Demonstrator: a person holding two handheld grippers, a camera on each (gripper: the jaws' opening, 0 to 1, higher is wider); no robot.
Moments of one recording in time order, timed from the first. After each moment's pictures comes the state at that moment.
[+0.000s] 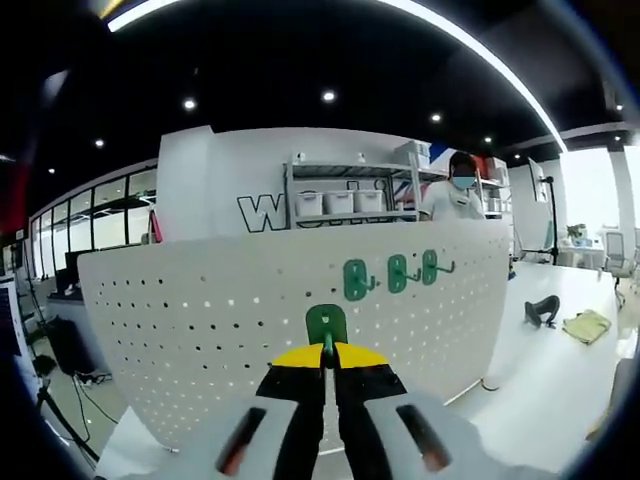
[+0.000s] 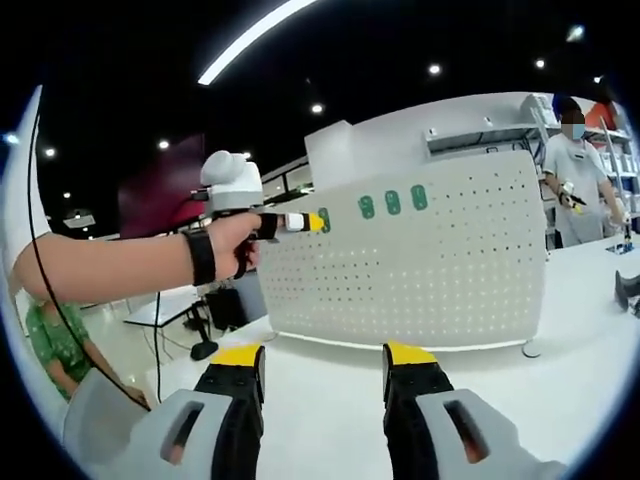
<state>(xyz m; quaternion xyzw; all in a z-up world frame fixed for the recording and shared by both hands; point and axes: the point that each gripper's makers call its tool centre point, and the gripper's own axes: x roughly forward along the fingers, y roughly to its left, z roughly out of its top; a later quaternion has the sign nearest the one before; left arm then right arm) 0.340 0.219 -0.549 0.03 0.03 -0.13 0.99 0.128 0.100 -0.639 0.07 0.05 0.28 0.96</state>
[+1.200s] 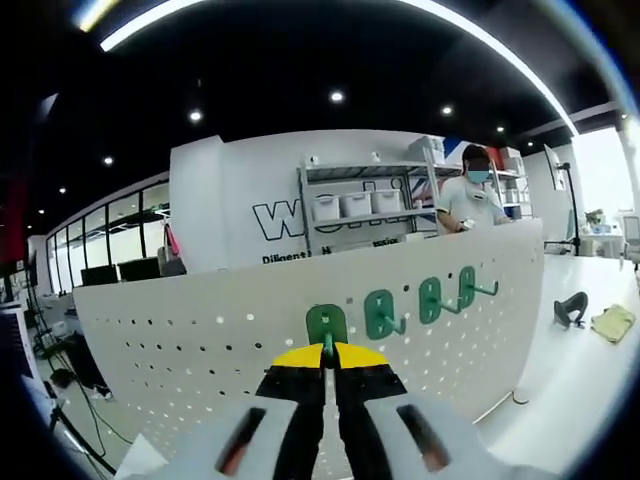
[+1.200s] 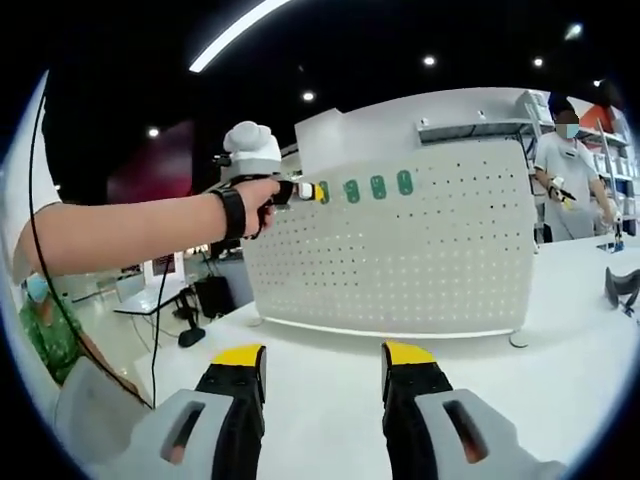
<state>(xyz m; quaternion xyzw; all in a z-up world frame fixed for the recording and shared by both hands) 0.393 0.213 -0.528 0.06 0.02 -0.09 0.99 0.132 0.089 -0.659 0.06 0.08 0.26 0.96</state>
